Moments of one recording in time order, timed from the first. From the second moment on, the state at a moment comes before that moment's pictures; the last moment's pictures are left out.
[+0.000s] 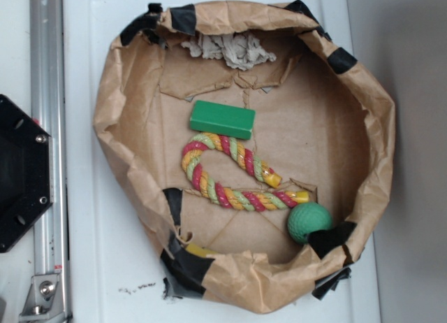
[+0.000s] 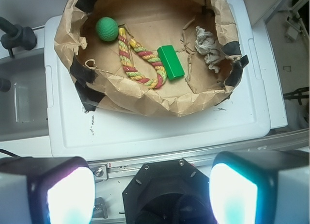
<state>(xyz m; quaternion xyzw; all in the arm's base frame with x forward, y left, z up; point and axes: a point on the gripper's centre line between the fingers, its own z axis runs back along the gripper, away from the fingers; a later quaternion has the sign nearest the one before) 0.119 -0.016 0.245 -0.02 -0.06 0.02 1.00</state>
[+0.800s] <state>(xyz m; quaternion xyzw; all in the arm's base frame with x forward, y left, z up) 0.217 0.014 0.178 -0.06 -0.05 -0.01 1.00</state>
